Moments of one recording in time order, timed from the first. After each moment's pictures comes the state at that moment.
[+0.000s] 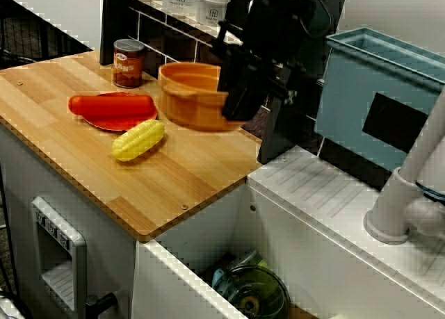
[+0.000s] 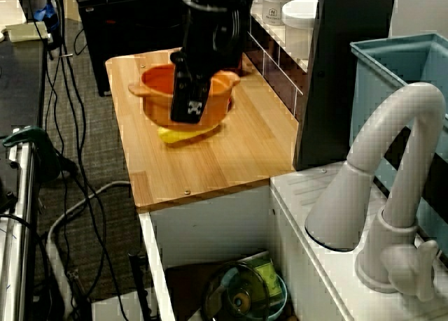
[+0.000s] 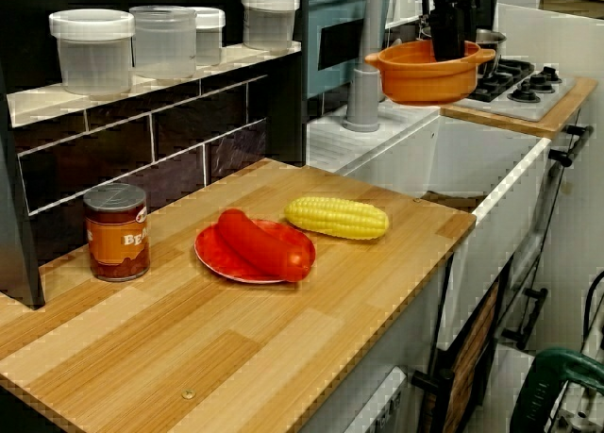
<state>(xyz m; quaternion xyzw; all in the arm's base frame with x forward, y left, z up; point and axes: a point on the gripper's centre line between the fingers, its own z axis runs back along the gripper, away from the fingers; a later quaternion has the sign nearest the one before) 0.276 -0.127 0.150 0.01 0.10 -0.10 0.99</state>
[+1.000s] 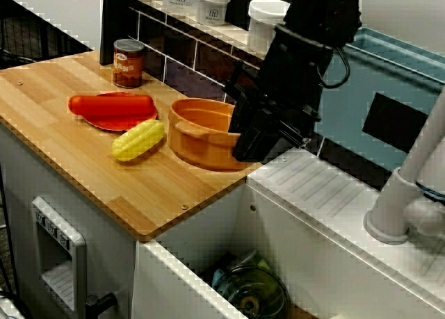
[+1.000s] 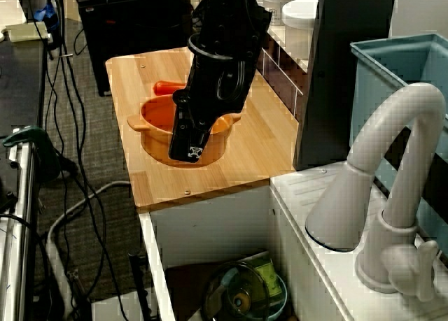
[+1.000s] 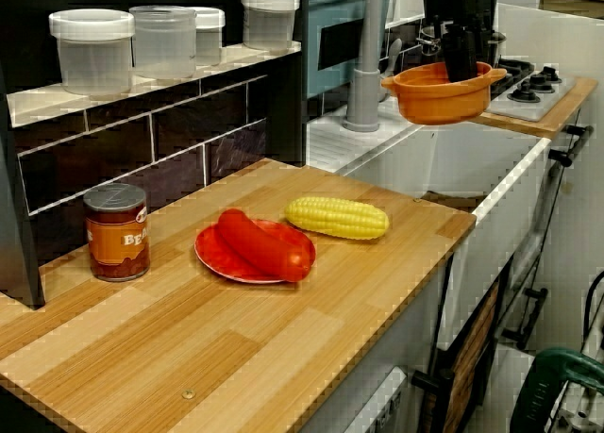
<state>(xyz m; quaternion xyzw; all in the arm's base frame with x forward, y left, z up) 0.268 -0.151 0.129 0.02 0.13 -0.11 0.99</state>
